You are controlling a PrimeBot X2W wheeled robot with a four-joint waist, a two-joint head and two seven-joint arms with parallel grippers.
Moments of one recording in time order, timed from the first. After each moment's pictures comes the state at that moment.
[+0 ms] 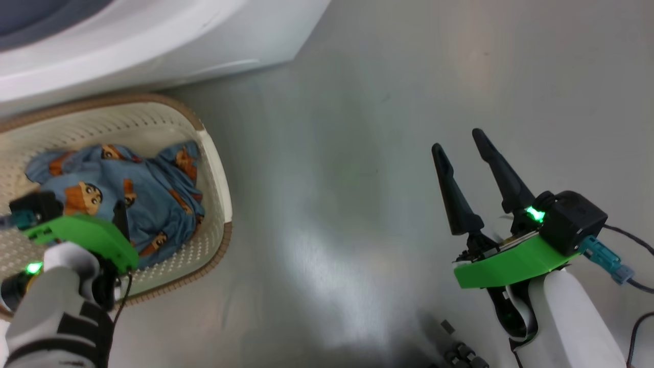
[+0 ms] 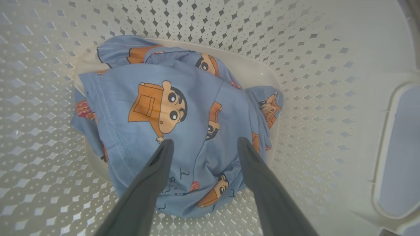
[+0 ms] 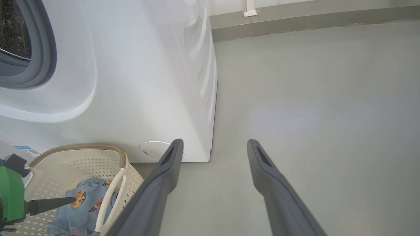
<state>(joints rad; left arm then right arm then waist) -0.78 0.15 0.03 1.16 -0.39 0.04 -0.07 -0.34 -0.07 0.15 0.08 0.27 0.13 -0.26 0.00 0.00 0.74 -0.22</state>
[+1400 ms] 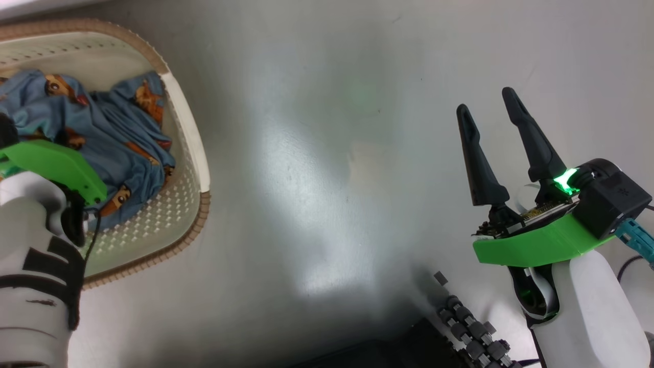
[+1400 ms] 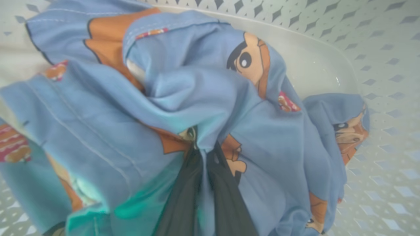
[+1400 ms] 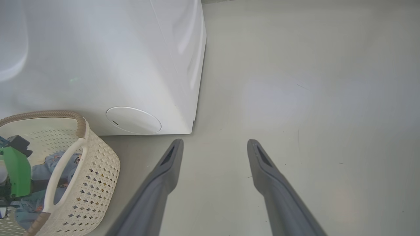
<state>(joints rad) -1.05 0.20 -0.05 1.29 -0.37 0.10 -0.12 -0.39 -0.10 0.12 -0.02 0.27 0.13 -0.26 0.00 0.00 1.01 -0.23</state>
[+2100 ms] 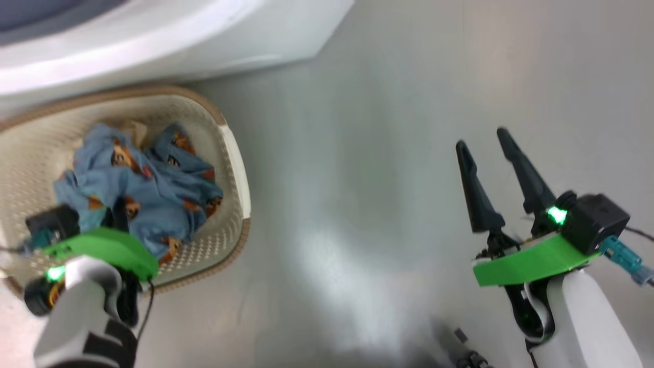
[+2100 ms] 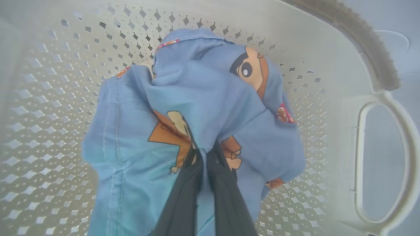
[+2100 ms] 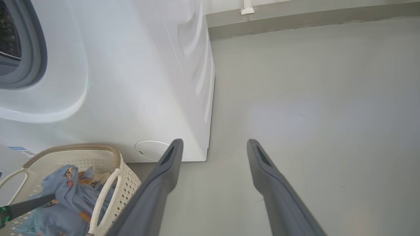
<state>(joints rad) -0.73 0.11 0.00 1.08 -0.41 0.04 -0.25 -0.34 -0.10 0.11 0.07 0.28 0.13 -0.26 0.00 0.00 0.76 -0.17</state>
